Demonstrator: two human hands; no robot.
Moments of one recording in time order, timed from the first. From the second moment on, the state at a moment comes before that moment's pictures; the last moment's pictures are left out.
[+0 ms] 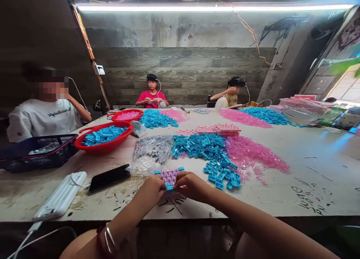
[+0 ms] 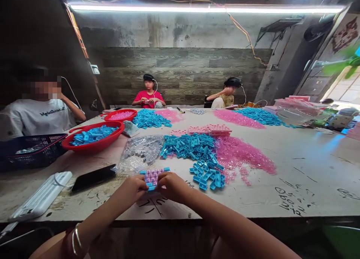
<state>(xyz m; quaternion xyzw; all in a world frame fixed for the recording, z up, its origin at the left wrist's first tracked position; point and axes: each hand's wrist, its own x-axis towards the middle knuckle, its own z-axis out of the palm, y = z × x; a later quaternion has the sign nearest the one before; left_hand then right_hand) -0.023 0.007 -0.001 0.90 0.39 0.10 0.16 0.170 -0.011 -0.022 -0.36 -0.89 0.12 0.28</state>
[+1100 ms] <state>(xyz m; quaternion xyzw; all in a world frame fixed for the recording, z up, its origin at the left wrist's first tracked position) -0.014 0.042 0.006 0.86 0.42 0.00 0.28 0.182 0.015 -0.023 -0.34 -0.88 0.23 0.23</state>
